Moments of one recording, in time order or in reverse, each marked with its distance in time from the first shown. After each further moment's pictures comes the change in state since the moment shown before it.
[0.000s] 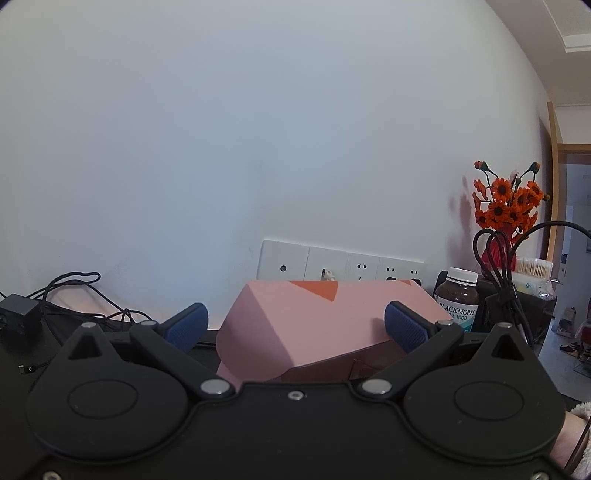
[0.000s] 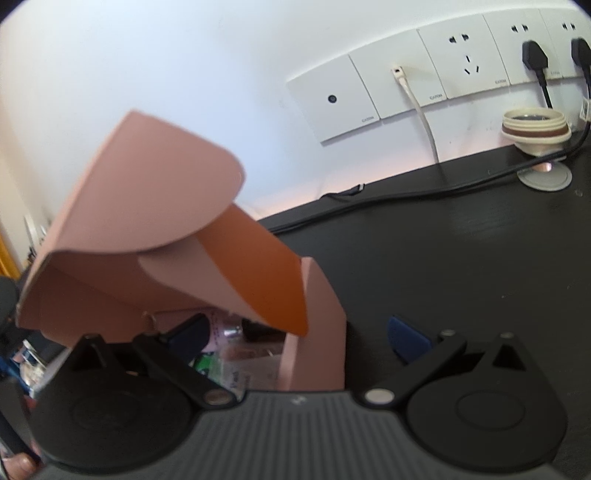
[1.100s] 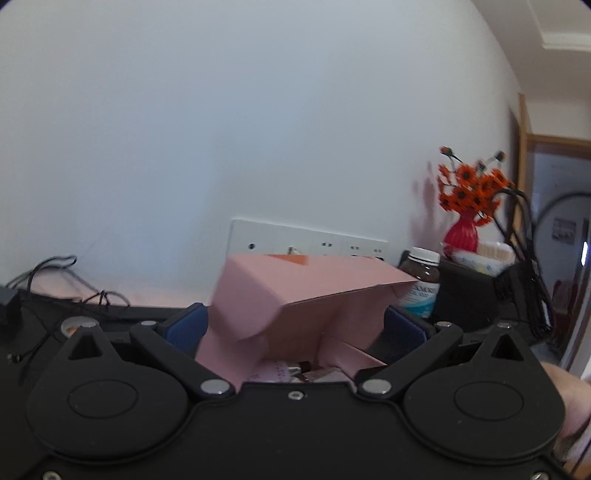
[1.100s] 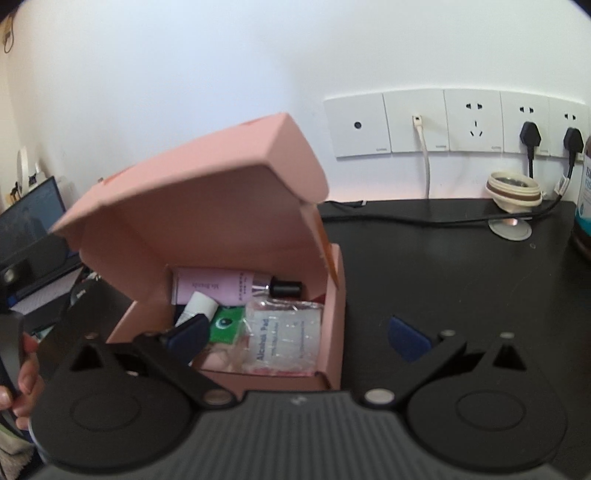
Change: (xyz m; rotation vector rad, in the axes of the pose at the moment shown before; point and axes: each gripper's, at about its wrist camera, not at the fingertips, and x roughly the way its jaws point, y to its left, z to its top) left arm -0.016 -0.004 0.001 0.046 0.066 -0.140; right arm -0.052 0.042 -0.019 -0.194 -0.003 -0.123
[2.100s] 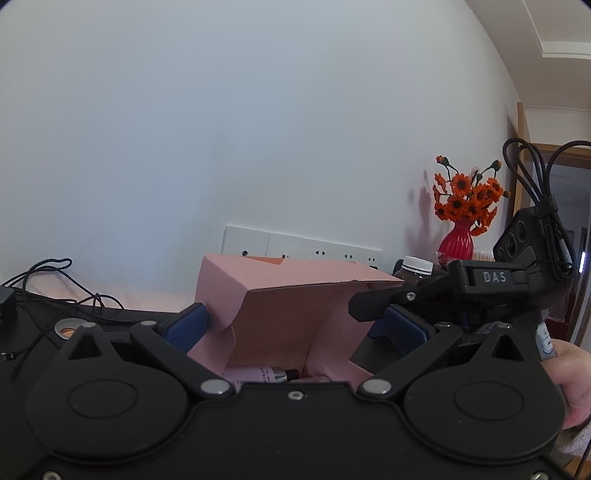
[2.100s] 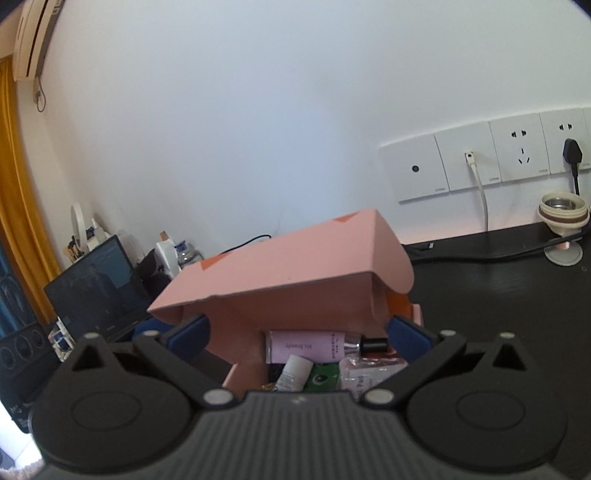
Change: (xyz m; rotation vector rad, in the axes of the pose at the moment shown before) left arm 0.000 -0.001 0.002 -0.055 -0.026 0.012; right arm -0.033 0.026 0.035 0.091 -0.099 0.216
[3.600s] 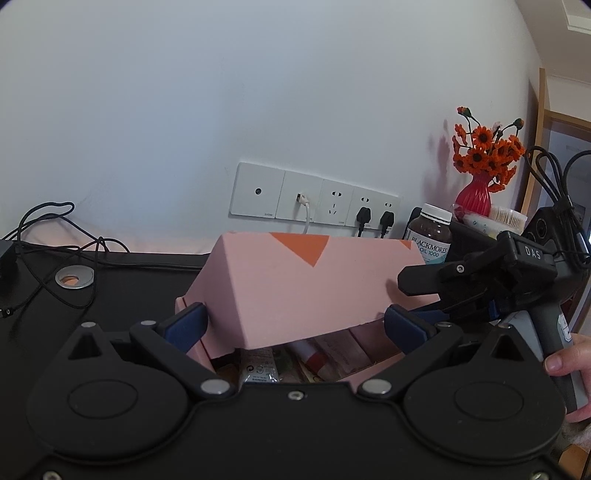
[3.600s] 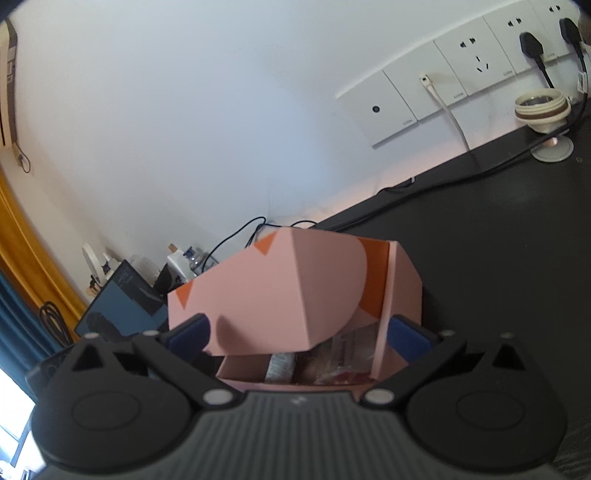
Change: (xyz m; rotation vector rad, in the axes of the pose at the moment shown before) left arm 0.024 0.017 -0.016 -0.025 0.202 0.016; right arm 0.008 -0.054 -0.026 0.259 0.061 0.087
